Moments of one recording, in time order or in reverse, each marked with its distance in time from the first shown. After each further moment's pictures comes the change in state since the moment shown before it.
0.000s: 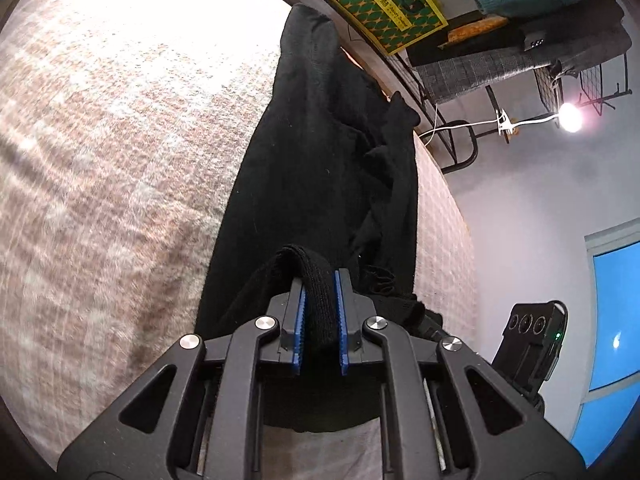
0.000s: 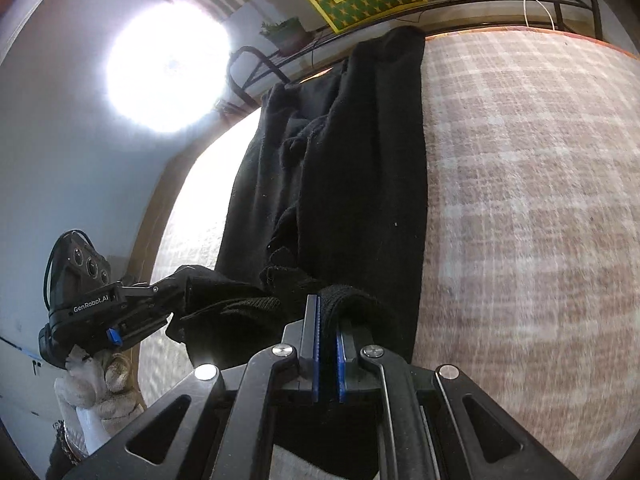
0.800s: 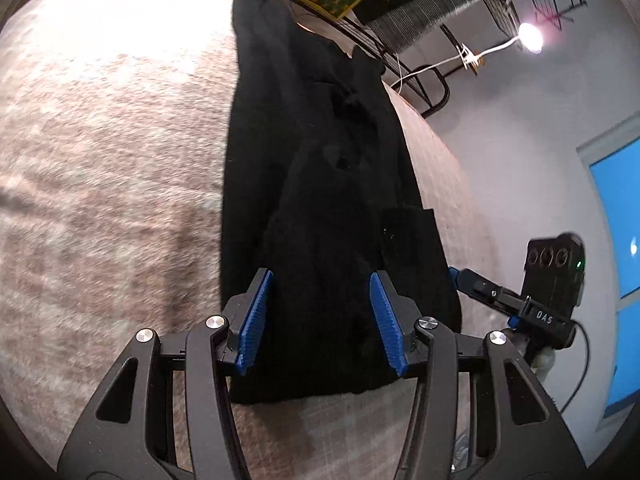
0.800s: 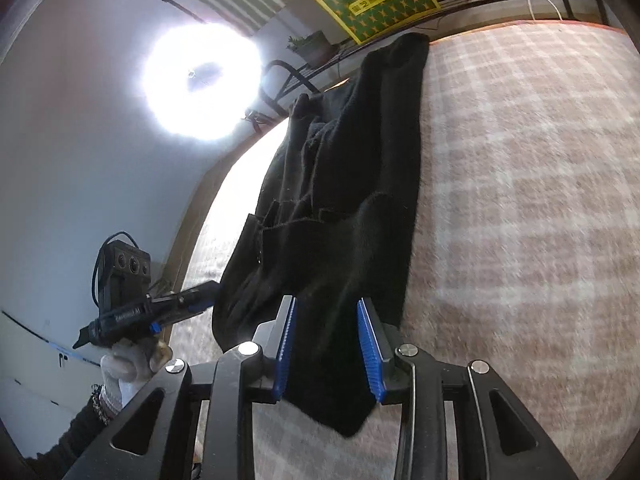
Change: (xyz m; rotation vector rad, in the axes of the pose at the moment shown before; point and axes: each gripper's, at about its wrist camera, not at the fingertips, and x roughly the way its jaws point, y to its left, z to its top) left arm 0.003 0.006 -0.021 0.292 0.070 -0.011; right arm -0.020 -0.022 -0.026 -0.006 -0.051 0.146
